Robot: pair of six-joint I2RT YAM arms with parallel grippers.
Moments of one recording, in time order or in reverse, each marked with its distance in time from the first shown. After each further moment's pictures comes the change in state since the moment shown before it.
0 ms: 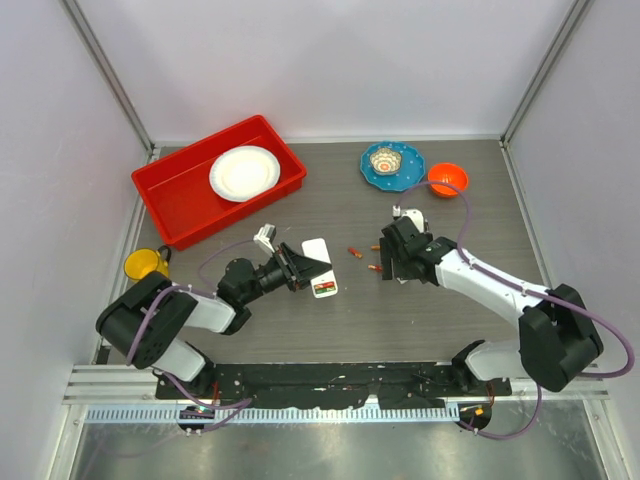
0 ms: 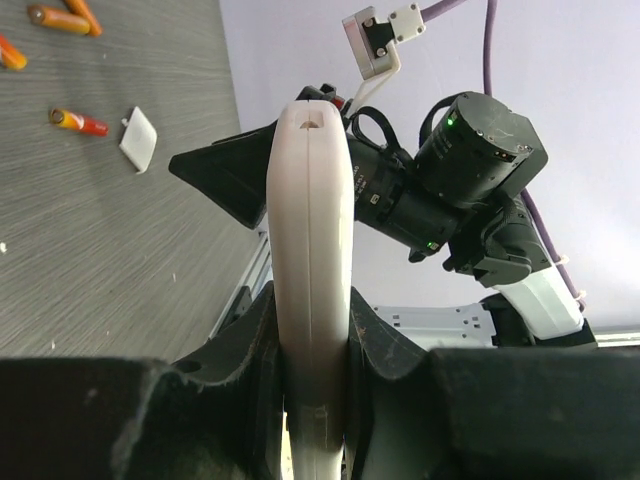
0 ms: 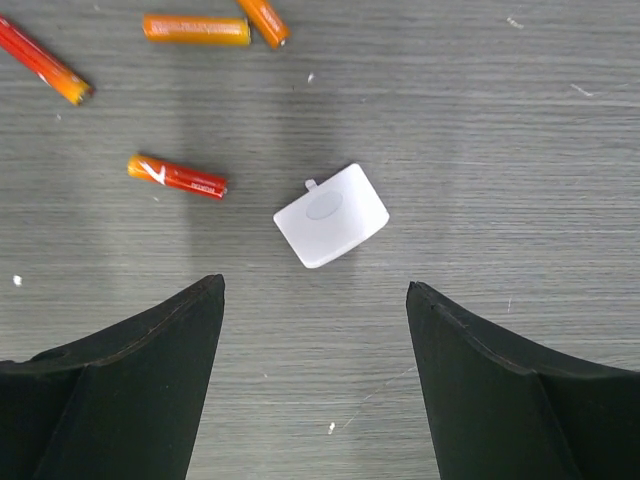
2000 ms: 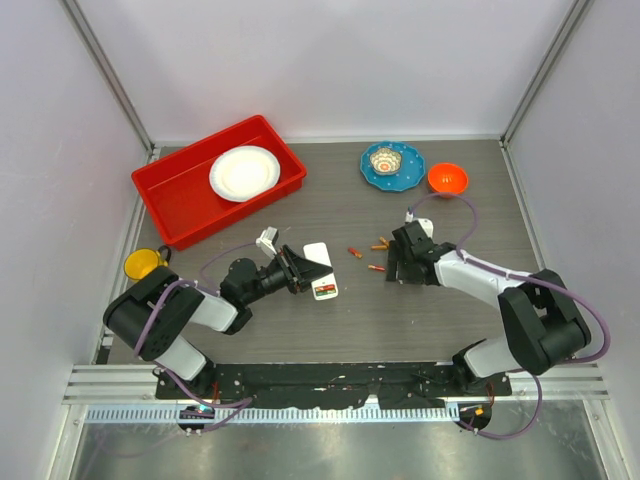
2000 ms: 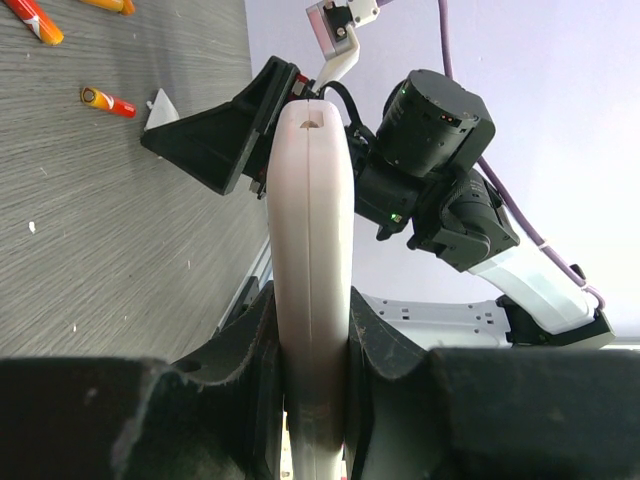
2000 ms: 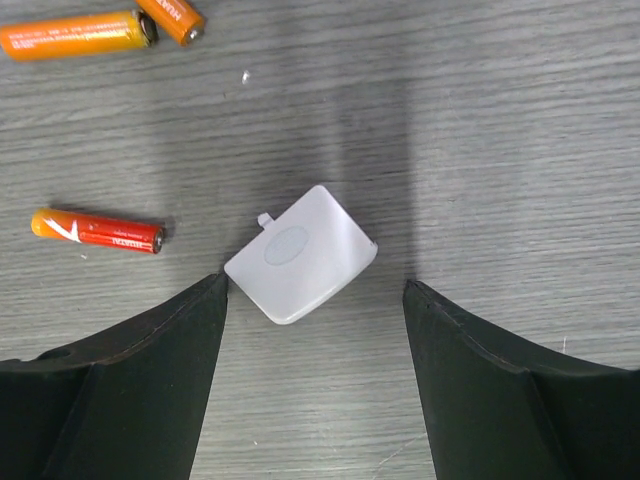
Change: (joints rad) left arm 0.000 0.066 0.000 0.003 0.018 -0.023; right arm -0.126 0.116 -0.114 0.182 -0.111 0.051
